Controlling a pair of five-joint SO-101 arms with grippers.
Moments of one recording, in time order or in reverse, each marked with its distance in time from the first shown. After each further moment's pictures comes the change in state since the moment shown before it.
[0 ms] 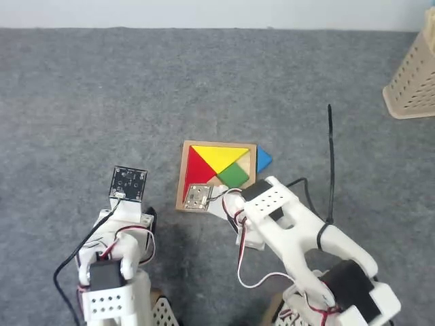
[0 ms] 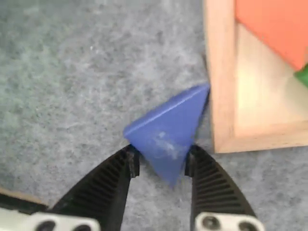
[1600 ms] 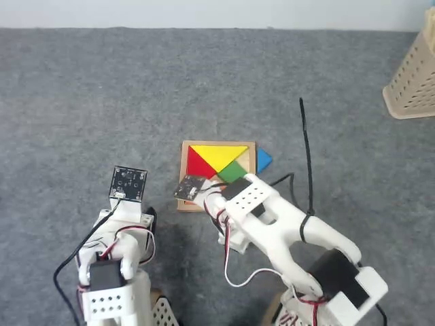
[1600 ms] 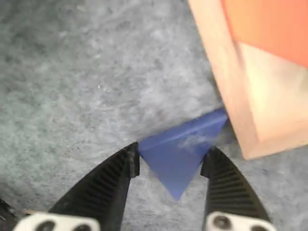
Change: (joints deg) left arm 0.0 0.0 0.0 0.0 0.0; right arm -6.0 5.9 -7.6 4.3 -20.5
